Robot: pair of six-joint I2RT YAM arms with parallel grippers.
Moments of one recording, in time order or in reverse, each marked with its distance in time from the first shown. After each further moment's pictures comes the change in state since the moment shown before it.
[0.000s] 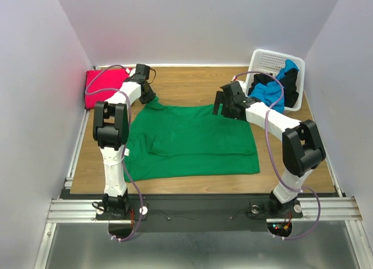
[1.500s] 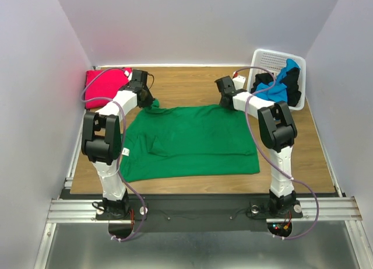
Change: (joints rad) left arm -0.027 -0.258 -0.284 0.109 0.047 0.056; right arm -0.074 0.433 0.330 0.034 0.301 0.056
